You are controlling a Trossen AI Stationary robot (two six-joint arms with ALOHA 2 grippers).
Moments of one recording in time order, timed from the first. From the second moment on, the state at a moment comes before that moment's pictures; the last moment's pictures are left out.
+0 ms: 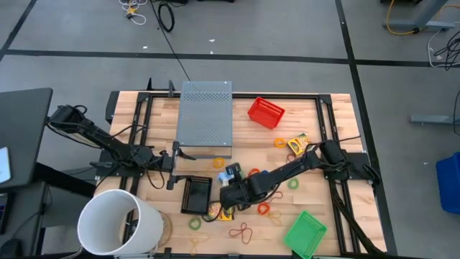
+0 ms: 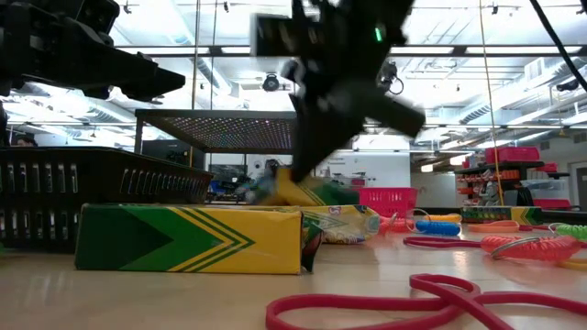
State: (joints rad) left arm -0.39 0.95 0.09 0.78 -0.35 0.19; right arm 0.37 2.14 1.67 -0.77 0.44 -0.11
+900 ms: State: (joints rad) left arm -0.39 0.95 0.09 0.77 -0.35 0.19; right arm 0.31 2.14 1.73 -0.68 -0.16 -0.16
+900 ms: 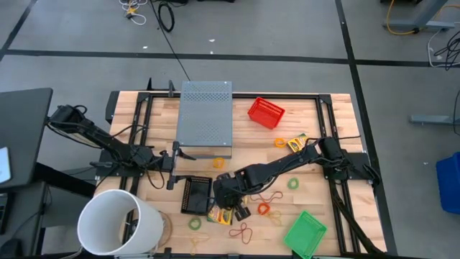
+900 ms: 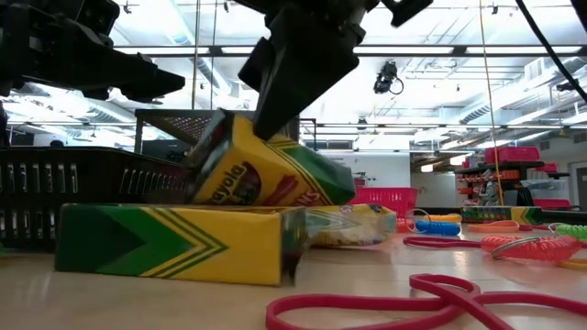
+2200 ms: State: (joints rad) left arm -0.39 0.95 0.09 0.81 -0.19 0.20; right arm 0.40 1.97 1.73 -0.50 0.22 -0.19
